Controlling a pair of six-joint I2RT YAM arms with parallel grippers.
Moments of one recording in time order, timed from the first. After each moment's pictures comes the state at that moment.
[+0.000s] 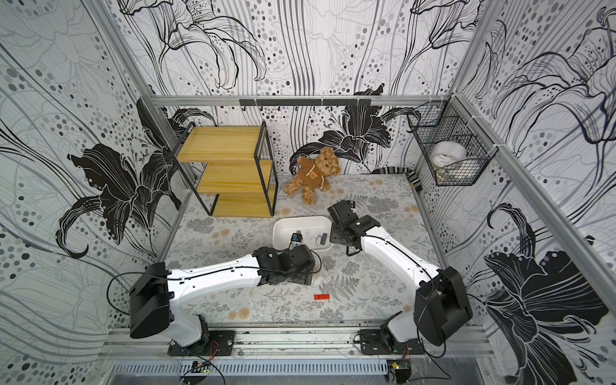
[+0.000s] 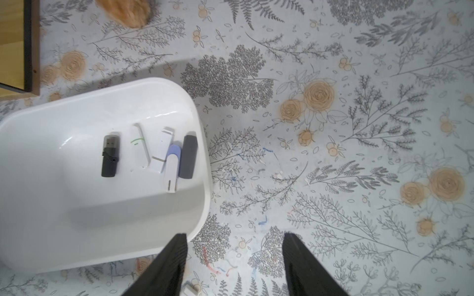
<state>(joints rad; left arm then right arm) -1.11 1.63 1.20 -0.76 -0.26 -0.87 0.55 1.42 1.11 -0.76 0.25 0.62</state>
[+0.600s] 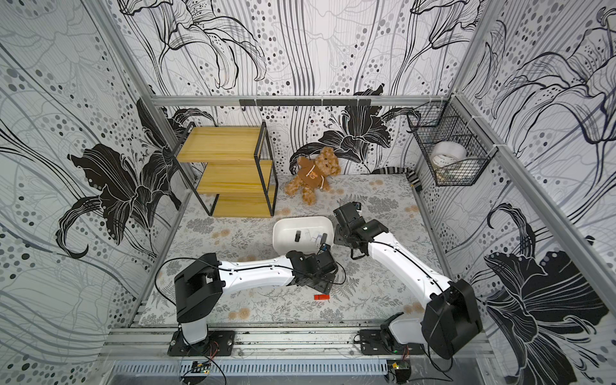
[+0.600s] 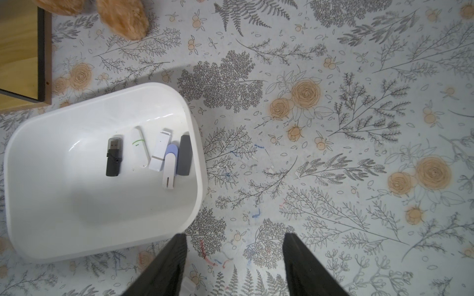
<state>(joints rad) -1.12 1.92 1.36 -0.67 -0.16 -0.68 0.54 1.34 1.07 -0.77 0.25 0.63</state>
